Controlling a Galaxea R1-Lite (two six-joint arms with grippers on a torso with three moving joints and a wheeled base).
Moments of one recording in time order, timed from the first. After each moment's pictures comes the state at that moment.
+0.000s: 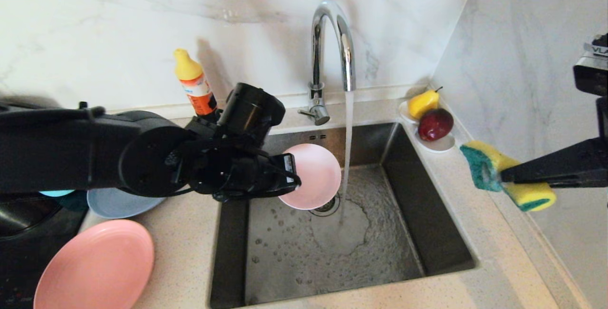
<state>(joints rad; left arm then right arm) -0.65 1.87 -1.37 0.20 0.24 -0.57 0.35 1.32 -1.52 0.84 0.50 0.60</state>
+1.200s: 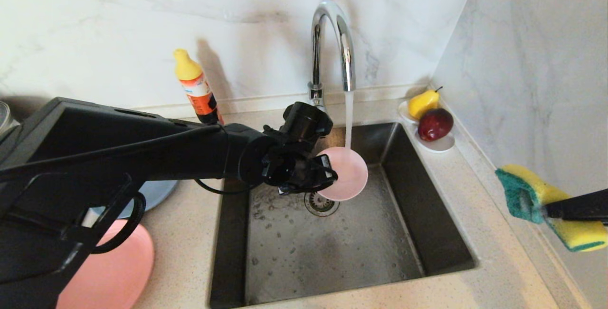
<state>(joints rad) -0.68 2.17 -1.67 0.22 0.21 -0.70 0.34 1.19 -1.39 0.84 0.49 0.60</state>
